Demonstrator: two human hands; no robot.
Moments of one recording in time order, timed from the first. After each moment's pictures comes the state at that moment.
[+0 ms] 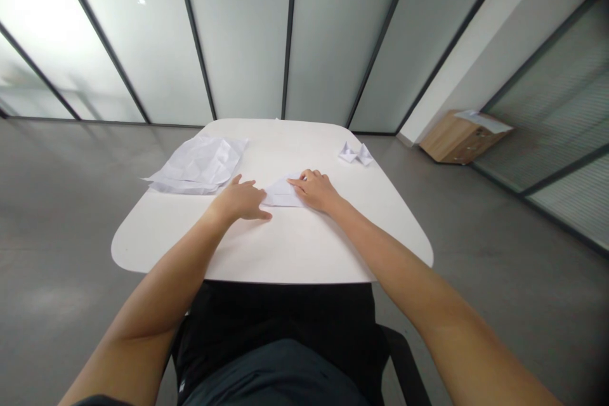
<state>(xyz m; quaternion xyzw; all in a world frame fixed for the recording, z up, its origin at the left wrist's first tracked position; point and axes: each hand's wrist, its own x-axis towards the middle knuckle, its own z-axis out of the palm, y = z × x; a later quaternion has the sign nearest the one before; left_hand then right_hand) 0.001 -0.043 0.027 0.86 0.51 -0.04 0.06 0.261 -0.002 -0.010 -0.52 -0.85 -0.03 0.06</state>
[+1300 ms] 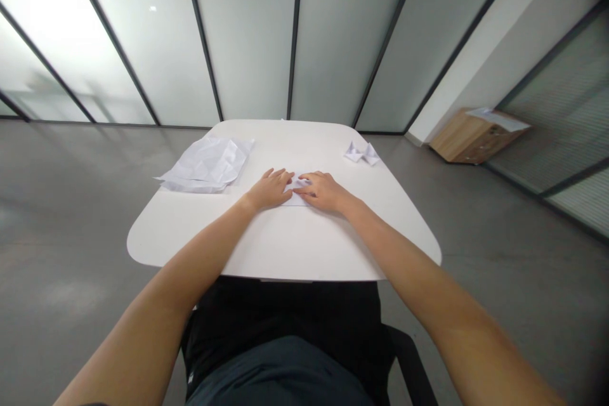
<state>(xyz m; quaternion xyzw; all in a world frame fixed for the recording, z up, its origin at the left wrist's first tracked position) 0.036 0.013 -0.032 0.90 0.41 0.14 -0.02 0.282 0.002 -0.012 -0.37 -0.92 -0.01 0.12</state>
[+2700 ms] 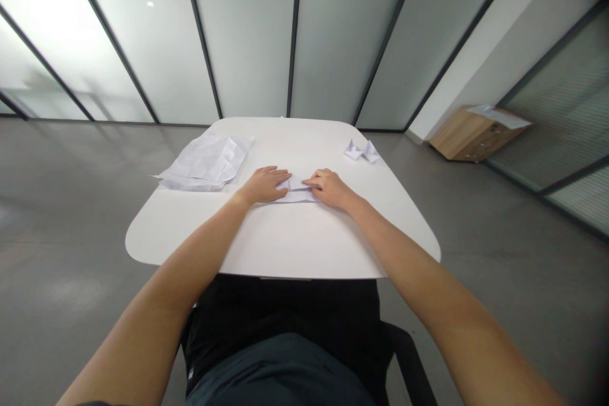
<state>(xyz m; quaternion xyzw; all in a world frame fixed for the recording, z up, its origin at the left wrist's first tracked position) 0.019 0.019 -0.021 0.89 0.44 0.10 0.00 0.297 0.015 -0.022 -0.44 -0.89 0.02 0.15</state>
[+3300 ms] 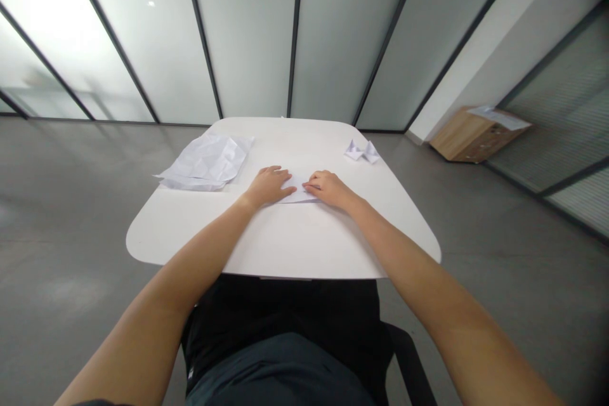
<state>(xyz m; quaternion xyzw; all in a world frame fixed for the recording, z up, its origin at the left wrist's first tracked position) 0.035 0.016 -0.024 0.88 0.46 0.13 -0.04 0.290 0.012 -0.016 -0.43 -0.89 0.04 0.15</state>
